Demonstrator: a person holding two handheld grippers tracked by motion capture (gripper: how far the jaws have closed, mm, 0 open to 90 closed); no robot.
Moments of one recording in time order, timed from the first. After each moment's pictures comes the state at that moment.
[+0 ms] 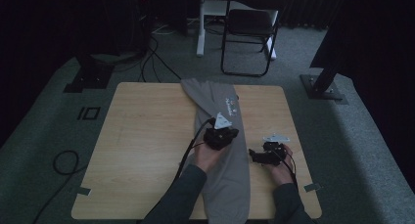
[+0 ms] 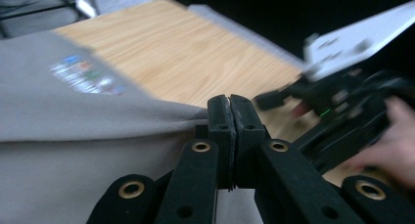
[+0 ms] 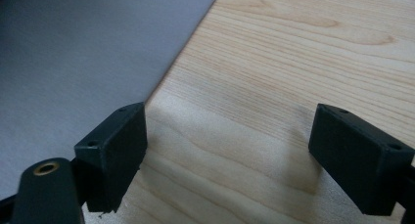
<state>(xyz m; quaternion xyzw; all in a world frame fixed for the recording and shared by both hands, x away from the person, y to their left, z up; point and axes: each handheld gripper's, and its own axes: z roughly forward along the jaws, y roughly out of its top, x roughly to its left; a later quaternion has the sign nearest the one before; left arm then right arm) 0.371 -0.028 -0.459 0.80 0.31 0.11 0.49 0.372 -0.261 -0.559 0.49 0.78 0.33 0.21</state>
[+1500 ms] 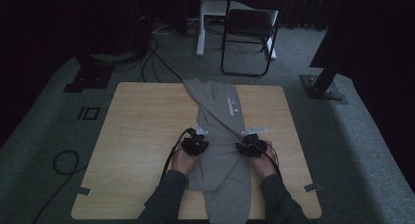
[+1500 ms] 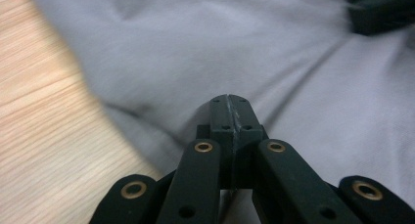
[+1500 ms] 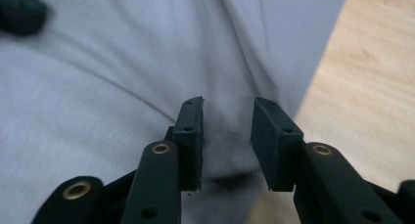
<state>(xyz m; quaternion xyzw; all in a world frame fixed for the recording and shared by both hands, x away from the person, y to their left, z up) 0.395 0.051 -0.543 0.84 0.40 0.13 0.34 0.390 -0.196 -0.542 0.46 0.81 0.31 0.18</state>
